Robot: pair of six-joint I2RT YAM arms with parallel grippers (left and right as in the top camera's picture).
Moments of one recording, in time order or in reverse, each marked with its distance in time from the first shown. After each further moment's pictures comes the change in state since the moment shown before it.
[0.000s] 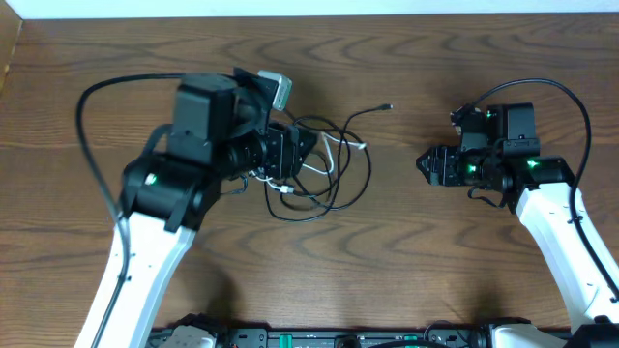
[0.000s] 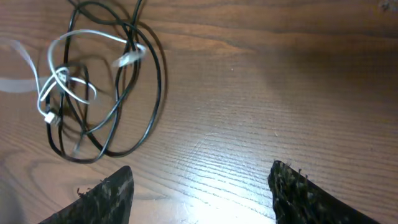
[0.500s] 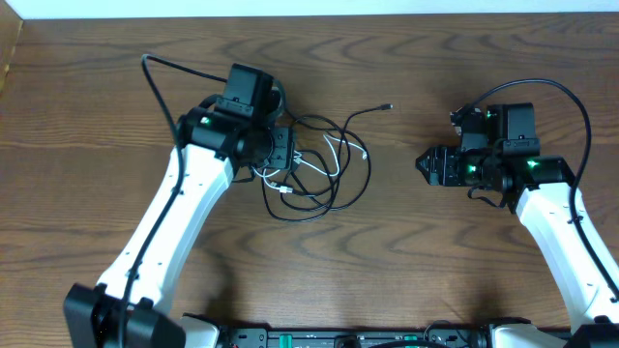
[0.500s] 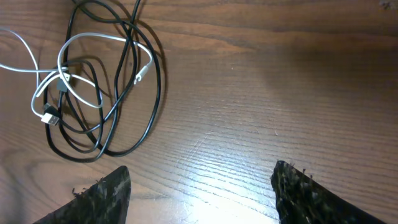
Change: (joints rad) left arm 0.000 0.279 0.000 -0.116 -0.295 -0.061; right arm 0.000 0.000 0.000 -0.003 0.000 0.000
